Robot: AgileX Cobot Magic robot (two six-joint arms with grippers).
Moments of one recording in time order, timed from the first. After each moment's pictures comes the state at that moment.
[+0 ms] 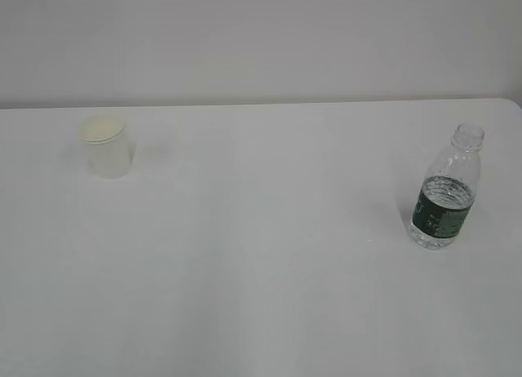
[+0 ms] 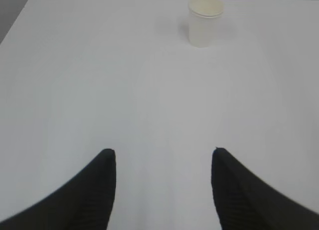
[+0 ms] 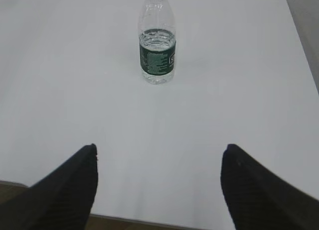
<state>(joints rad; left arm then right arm) -0.08 0.00 -0.53 0.09 1.10 -0.16 0.12 -0.02 -0.49 -0.05 1.15 -0.05</state>
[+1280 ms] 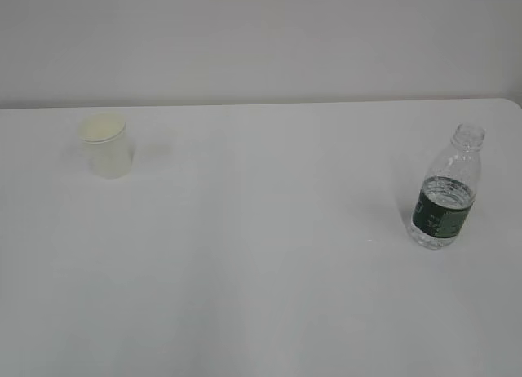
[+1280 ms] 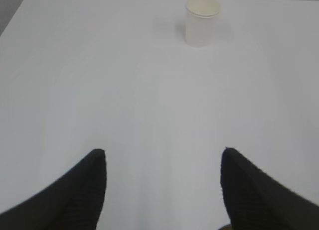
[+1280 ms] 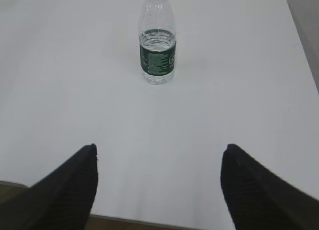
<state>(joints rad) -0.08 0.00 -0.53 0.08 1.10 -0.16 0.12 -0.02 -0.49 -0.05 1.15 -0.05</state>
